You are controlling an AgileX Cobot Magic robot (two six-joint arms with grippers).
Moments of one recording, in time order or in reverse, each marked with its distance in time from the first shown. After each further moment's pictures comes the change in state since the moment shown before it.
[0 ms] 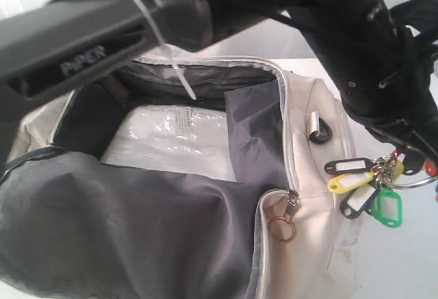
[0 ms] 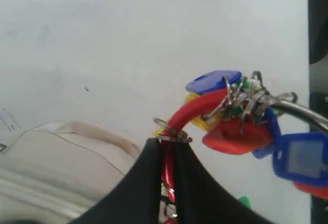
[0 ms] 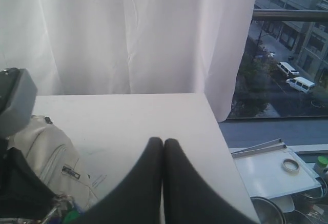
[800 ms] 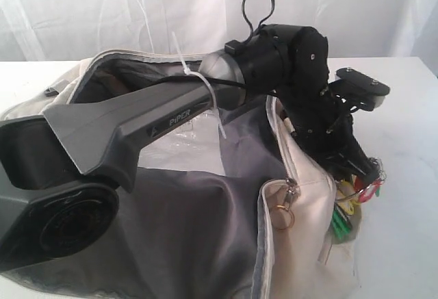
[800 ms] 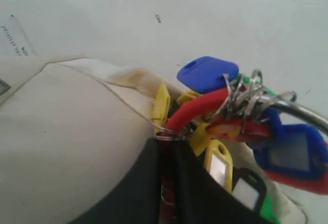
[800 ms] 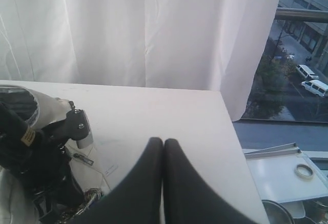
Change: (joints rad) left arm 0.132 0.342 -0.179 0.008 0.032 -0.102; right arm 0.120 0.000 0.000 -0.046 0.034 0.015
